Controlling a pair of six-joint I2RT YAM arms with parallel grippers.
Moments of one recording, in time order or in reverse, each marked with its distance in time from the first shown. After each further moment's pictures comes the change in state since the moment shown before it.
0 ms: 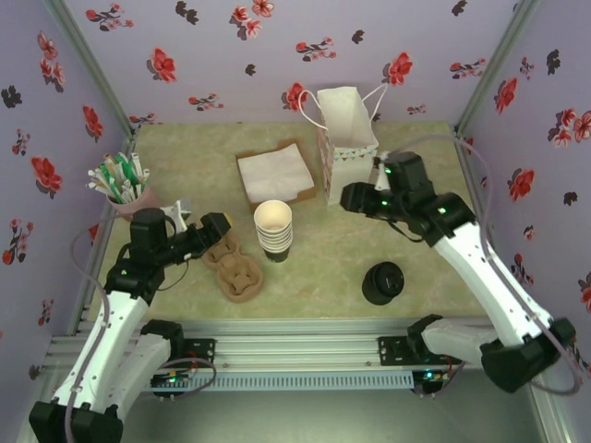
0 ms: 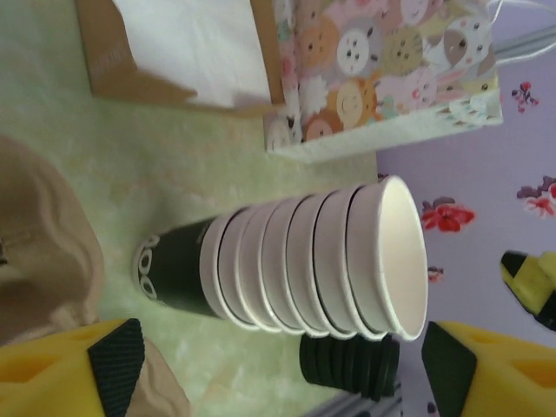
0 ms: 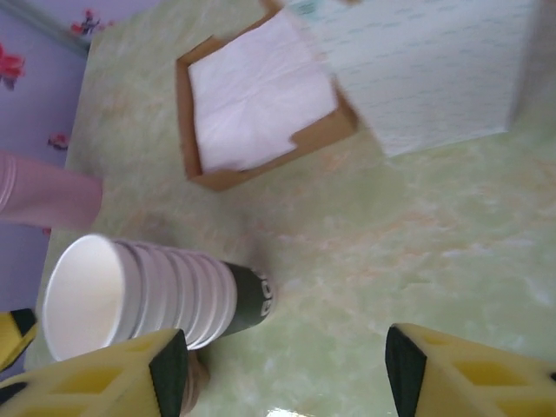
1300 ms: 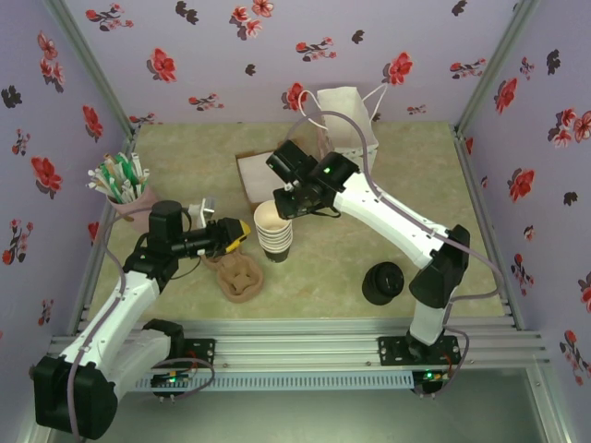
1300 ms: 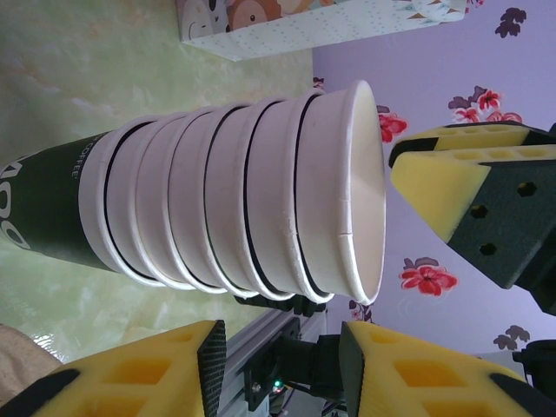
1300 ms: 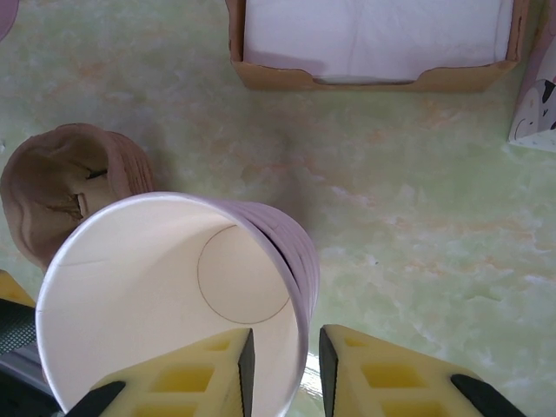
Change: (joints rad) left arm -0.066 0.183 -0.043 0.241 0.248 -0.092; right arm 0.360 0.624 0.591 -0.313 0.196 -0.089
